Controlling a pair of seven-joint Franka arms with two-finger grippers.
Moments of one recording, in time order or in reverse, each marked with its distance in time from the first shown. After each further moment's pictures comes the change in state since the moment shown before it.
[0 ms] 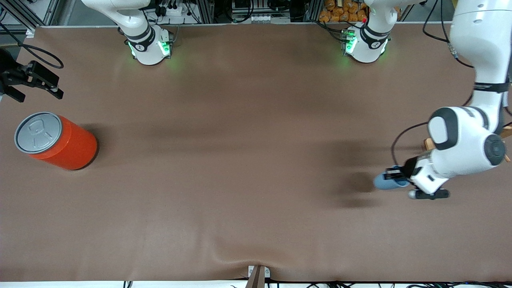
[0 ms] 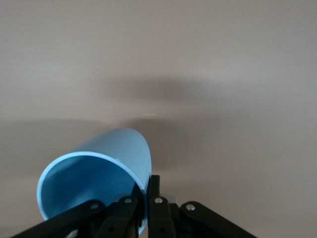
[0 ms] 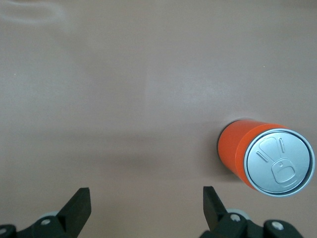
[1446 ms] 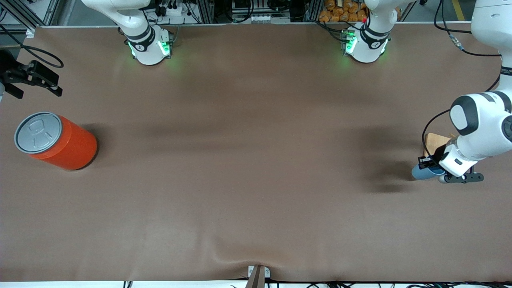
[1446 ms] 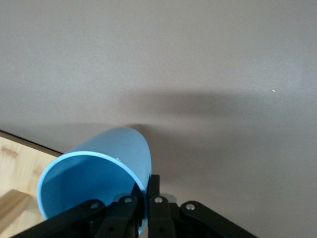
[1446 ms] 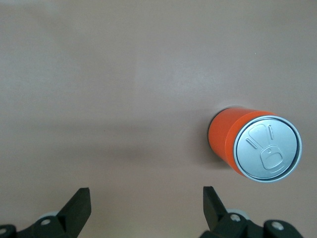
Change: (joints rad) left arm 0.121 -0.105 -0.013 -0.243 0.166 0.185 0.000; right arm 0.001 0.004 0.000 0.002 -0.043 -0.051 -0.004
